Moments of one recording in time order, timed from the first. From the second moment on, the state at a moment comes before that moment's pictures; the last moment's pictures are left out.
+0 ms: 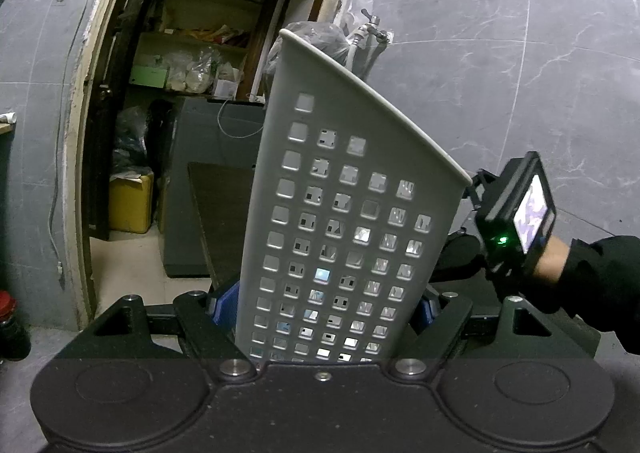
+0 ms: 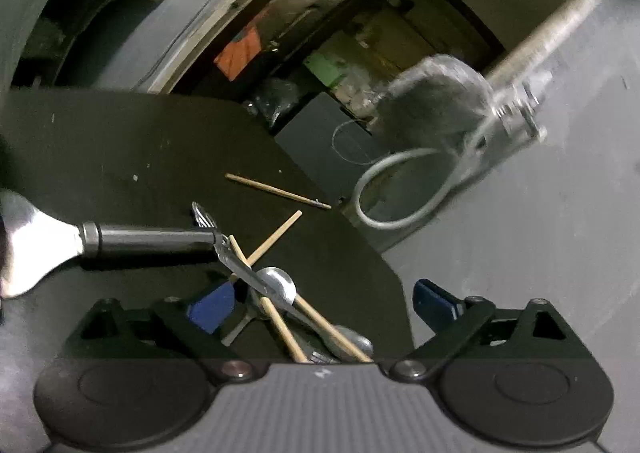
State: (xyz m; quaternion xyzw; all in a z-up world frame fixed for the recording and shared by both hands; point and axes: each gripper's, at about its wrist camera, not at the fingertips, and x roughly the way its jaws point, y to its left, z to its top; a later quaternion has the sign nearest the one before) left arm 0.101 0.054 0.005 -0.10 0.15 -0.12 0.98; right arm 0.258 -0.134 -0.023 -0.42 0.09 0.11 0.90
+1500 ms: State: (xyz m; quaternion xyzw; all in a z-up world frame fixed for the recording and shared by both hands) left arm 0.105 0.052 0.004 -0.11 0.15 -0.12 0.97; right arm 0.296 -0.114 -0.033 -0.49 0.16 0.23 0.82
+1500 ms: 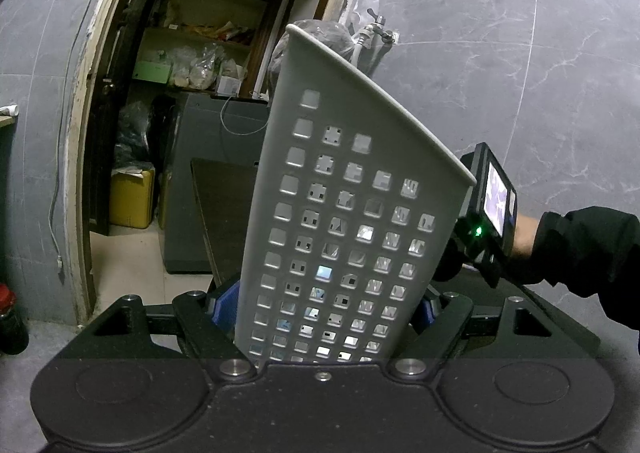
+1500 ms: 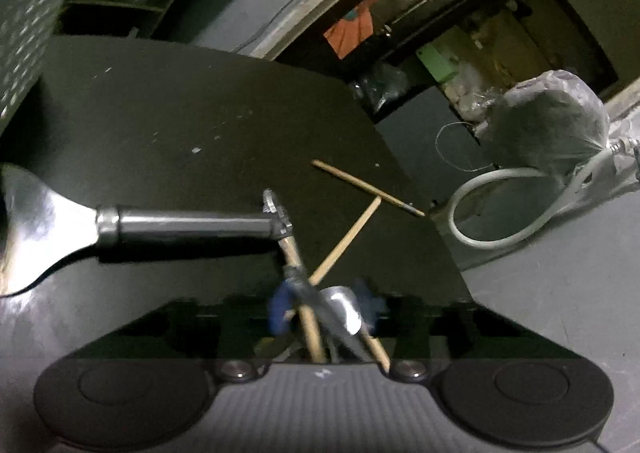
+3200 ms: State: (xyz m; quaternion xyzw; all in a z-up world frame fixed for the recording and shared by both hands) left arm 0.106 0.052 0.000 -0.12 0.16 -0.11 0.97; right arm 0.273 -0.218 0.091 -0.08 0.04 0.16 0.98
